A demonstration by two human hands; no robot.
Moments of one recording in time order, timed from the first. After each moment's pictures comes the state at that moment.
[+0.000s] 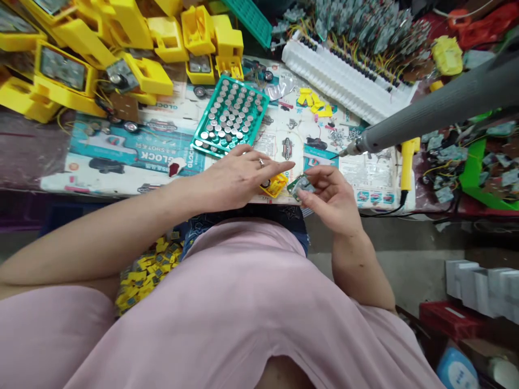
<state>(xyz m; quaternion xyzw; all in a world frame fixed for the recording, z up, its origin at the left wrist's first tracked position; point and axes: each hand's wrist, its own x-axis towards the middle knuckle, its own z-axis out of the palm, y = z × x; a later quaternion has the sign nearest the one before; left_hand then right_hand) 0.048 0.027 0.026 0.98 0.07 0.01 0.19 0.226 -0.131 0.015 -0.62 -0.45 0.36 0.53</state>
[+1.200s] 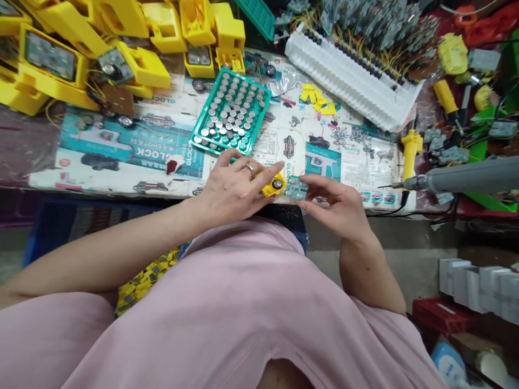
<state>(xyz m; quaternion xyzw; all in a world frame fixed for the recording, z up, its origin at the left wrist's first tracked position) 0.035 0.004 0.012 0.97 0.17 0.06 0.16 0.239 -0.141 0.027 -0.65 -0.56 0.30 0.43</state>
